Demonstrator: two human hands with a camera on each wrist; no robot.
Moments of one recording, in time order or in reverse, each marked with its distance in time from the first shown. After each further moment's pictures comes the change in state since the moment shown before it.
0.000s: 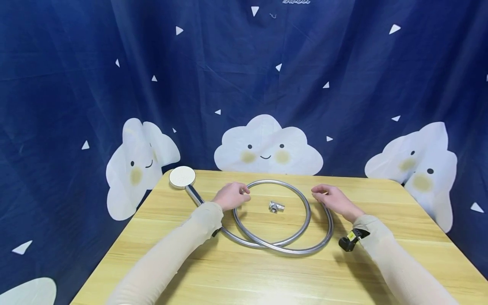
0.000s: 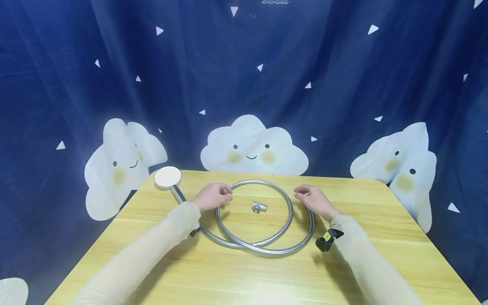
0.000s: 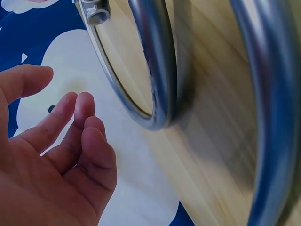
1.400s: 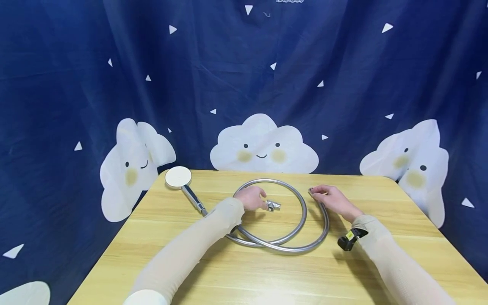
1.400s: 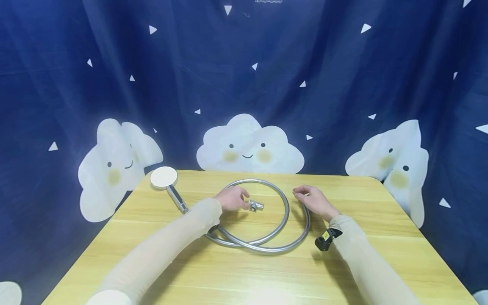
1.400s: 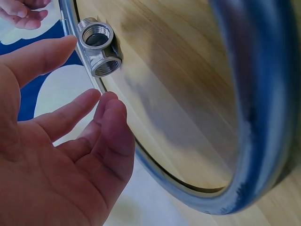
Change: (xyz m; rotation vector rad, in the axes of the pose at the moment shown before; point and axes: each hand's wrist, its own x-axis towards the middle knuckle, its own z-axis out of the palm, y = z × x) left_hand 0.025 0.050 0.038 0.150 -0.255 -0.008; right_hand -0.004 0.018 -0.004 -0.014 0.034 0.019
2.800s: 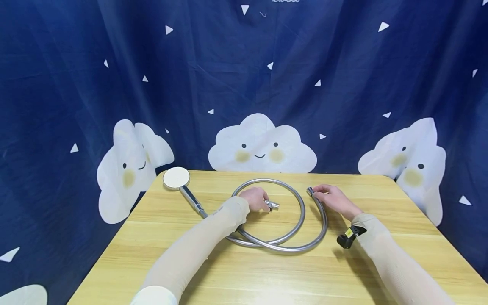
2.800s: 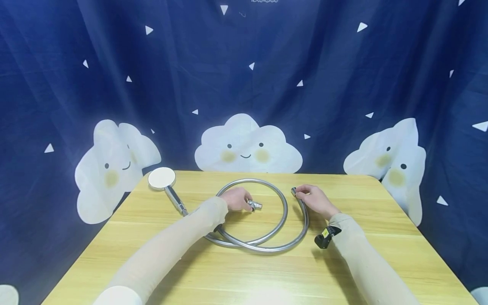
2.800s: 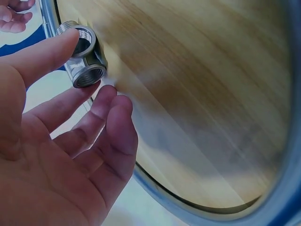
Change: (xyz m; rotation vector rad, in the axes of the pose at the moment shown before) left_hand 0.016 0.012 0.008 0.116 -0.015 0.013; right_hand 0.003 0.008 -0.004 -0.024 0.006 0.041
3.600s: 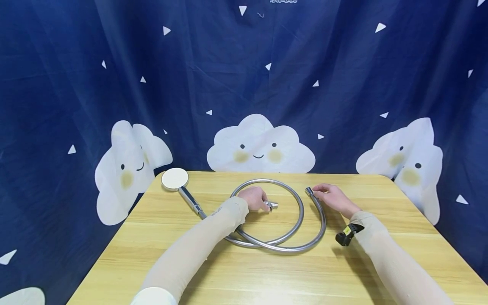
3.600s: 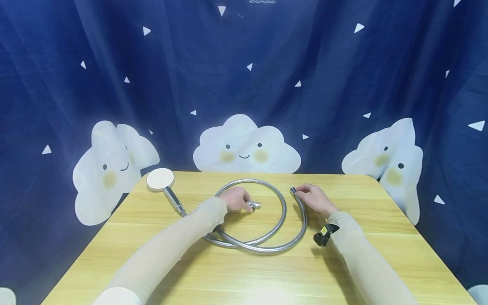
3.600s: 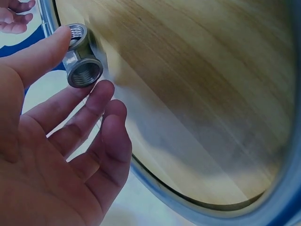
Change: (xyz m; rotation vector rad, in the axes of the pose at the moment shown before) left_hand 0.010 -0.005 0.002 0.022 0.014 0.025; right_hand 0.004 0.004 -0.002 -0.005 0.013 -0.006
